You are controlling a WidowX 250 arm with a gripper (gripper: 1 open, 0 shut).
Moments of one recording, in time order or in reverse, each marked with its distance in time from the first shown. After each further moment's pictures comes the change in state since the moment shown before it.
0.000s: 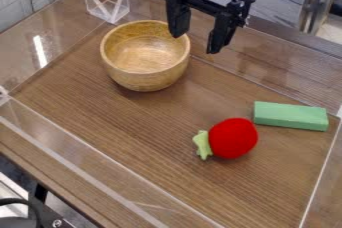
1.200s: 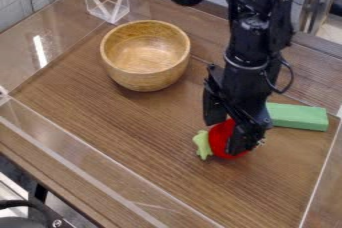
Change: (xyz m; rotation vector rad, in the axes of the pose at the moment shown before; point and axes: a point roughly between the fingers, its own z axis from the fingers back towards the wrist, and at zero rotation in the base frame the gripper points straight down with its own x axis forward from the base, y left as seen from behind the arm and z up) arm -0.035 -0.076 -0.082 0.000 -0.047 -0.530
